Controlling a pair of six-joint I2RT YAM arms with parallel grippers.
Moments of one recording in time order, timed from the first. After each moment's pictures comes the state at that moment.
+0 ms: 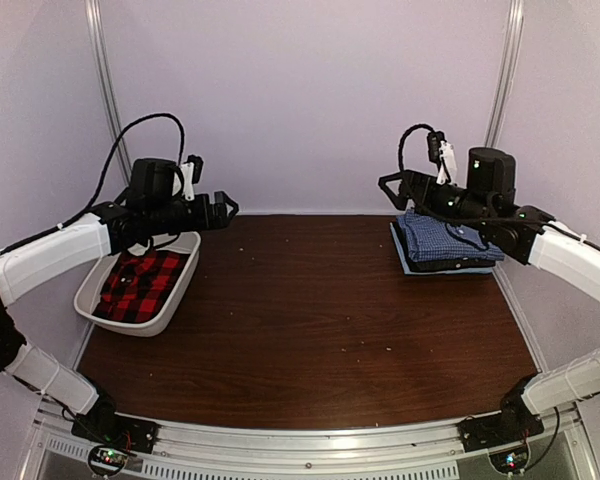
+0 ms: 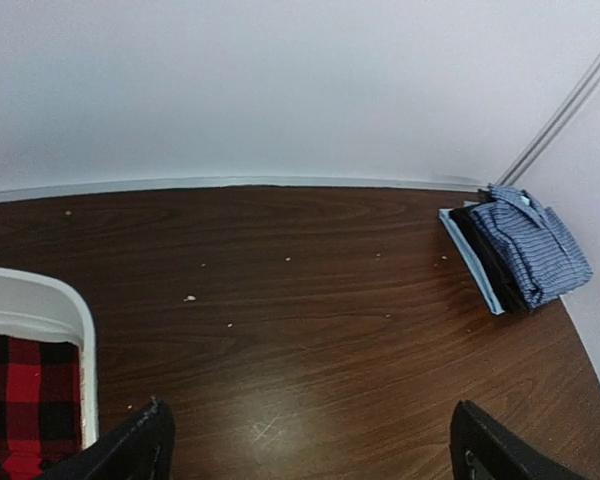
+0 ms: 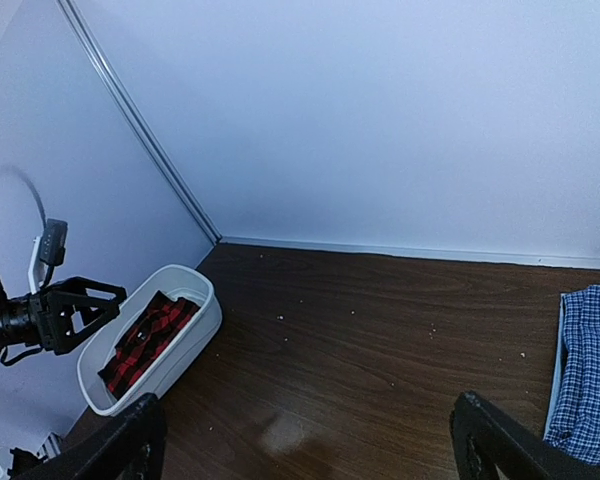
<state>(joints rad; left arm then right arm) -0.51 1.40 1.17 -0.18 0.02 -0.36 0.52 1.24 1.13 -0.06 -0.12 0.40</state>
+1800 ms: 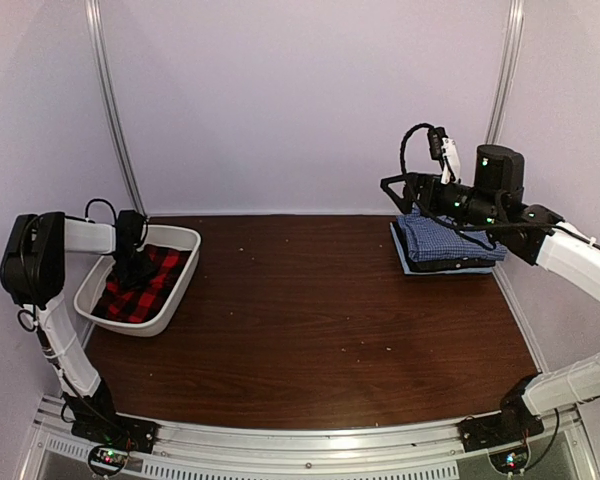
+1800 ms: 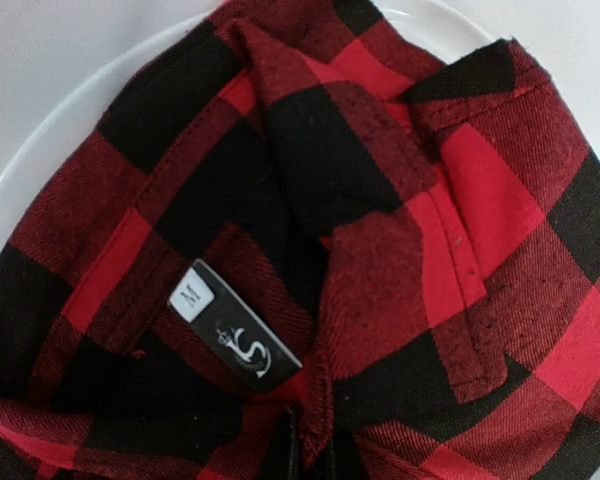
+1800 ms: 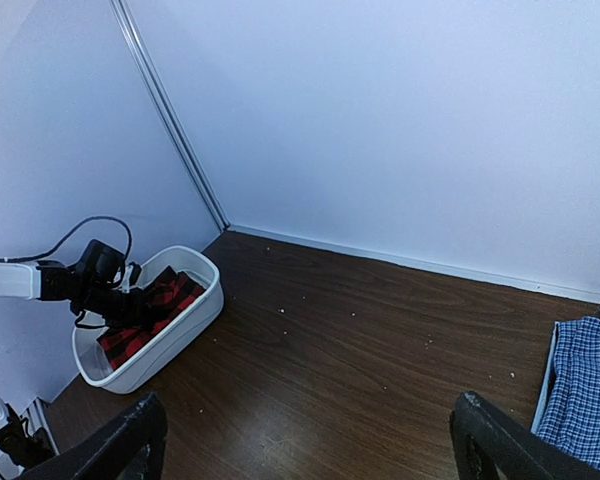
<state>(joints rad) 0.01 1.84 1.11 -0.38 -0.23 -0.60 0.52 1.20 1.14 -0.10 -0.18 0.28</state>
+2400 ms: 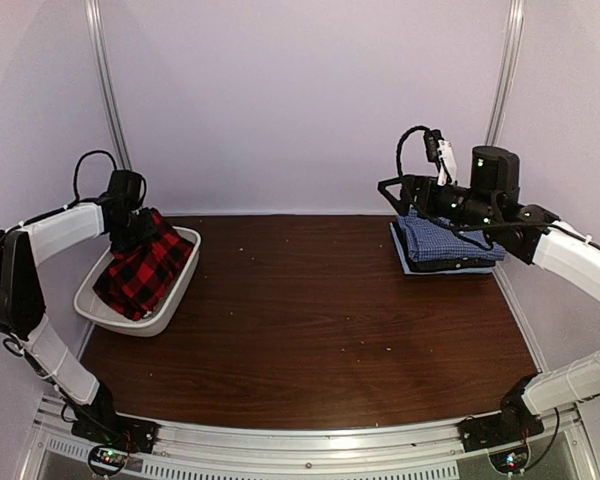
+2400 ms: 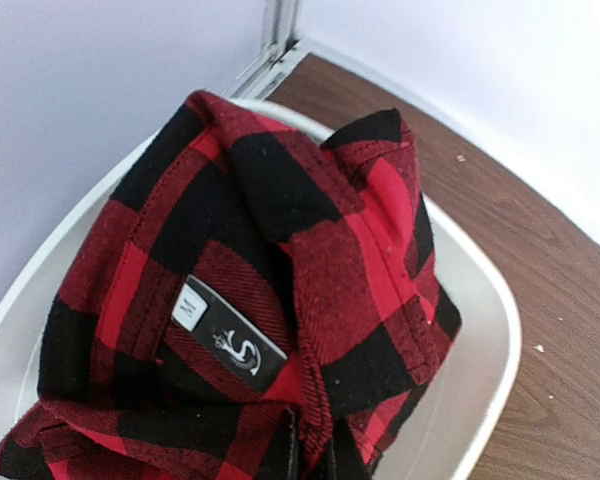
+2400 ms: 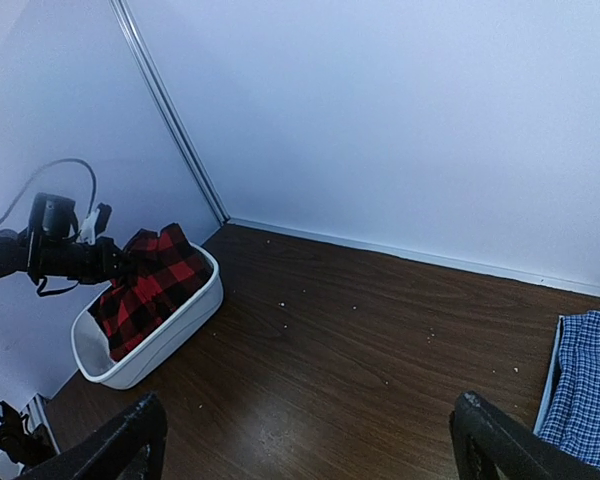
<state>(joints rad) -0.08 1.60 1.20 -0.44 -0.26 -0.54 0.52 1.22 1.14 -0.10 -0.18 0.29</state>
